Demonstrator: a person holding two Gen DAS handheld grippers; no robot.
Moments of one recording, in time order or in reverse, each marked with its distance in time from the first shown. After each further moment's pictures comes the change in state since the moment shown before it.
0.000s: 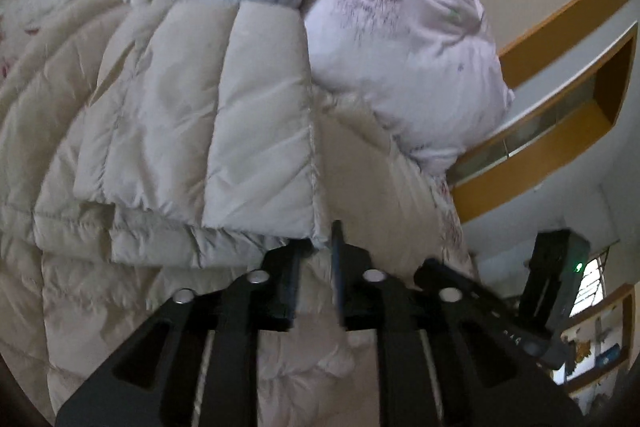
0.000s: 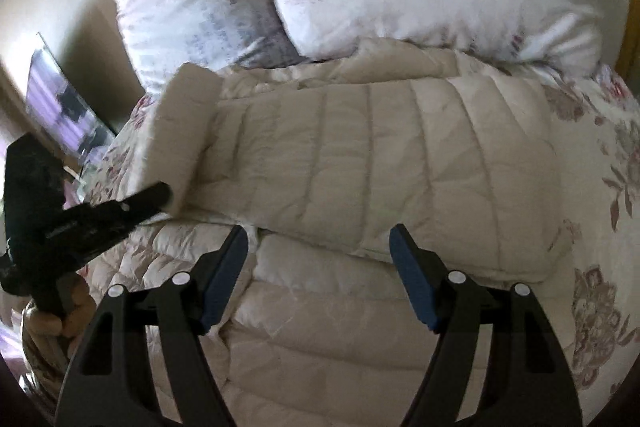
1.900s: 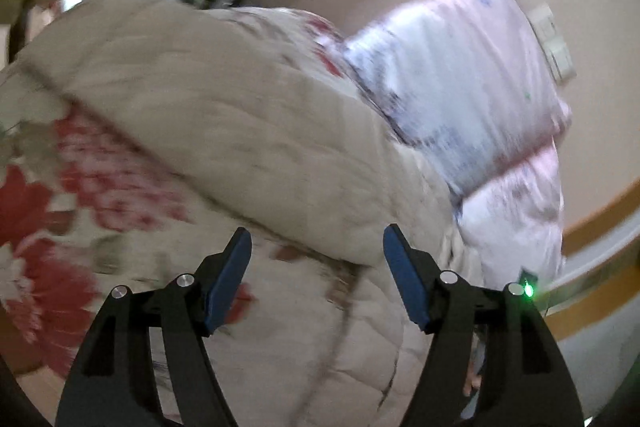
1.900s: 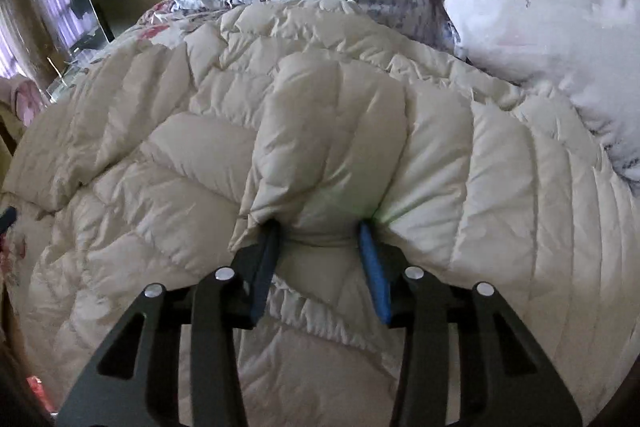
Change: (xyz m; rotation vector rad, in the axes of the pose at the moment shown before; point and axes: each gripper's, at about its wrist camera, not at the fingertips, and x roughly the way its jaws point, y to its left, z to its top) left arm -0.215 0.192 -0.032 -0.426 -0.430 0.273; right arm 0.133 0.127 0.034 -0.291 0.149 -0.085
